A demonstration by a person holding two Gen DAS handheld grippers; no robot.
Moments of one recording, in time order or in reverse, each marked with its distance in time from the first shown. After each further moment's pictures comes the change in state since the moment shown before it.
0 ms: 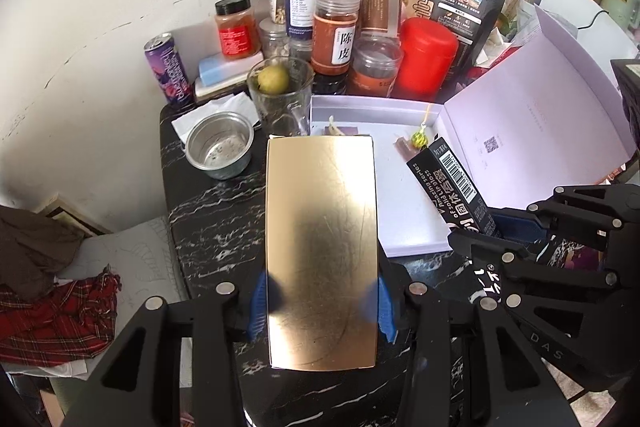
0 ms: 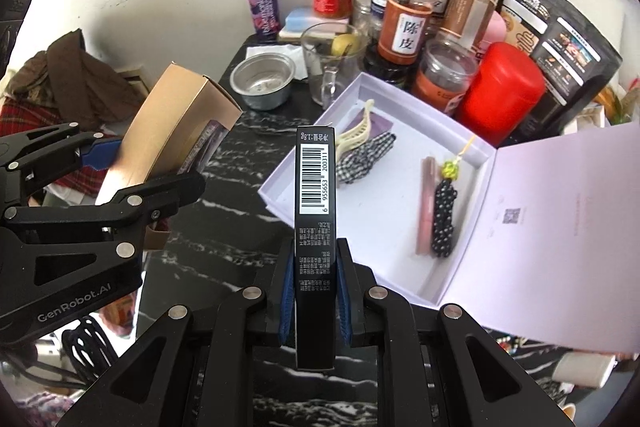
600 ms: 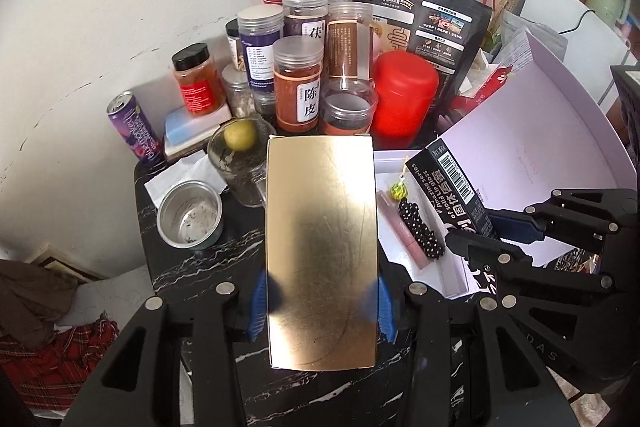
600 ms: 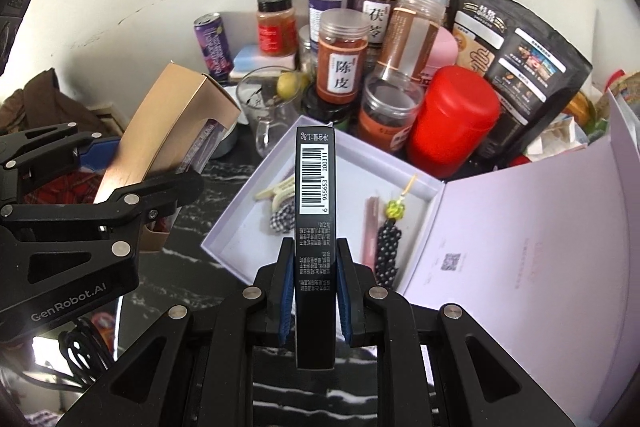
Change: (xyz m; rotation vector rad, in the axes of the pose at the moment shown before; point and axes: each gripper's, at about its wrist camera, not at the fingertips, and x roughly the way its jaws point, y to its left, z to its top) left arm 0.015 -0.030 0.065 0.071 -0.053 -0.038; right arm -0.012 -0.058 0.039 0.065 -0.070 -0.061
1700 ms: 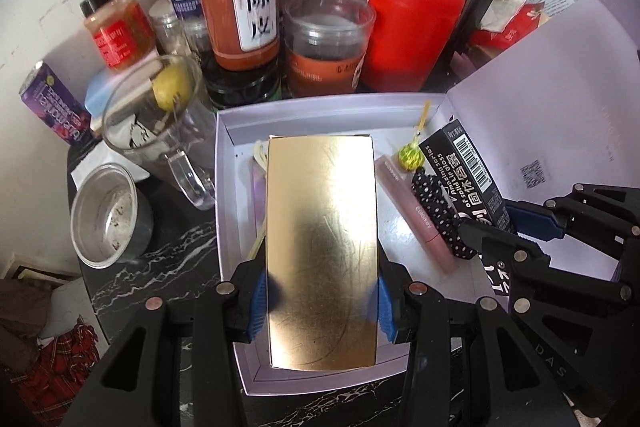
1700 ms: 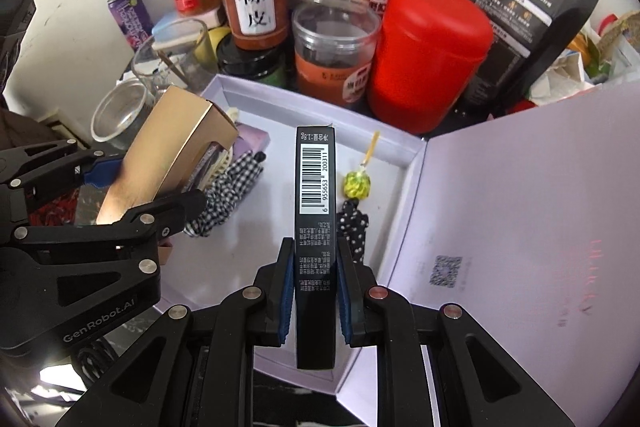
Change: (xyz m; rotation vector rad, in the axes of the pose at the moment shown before) left arm 0.136 -0.020 -0.001 0.038 0.193 -0.048; right arm 0.094 -0.052 -0.006 0.122 0.127 -0.052
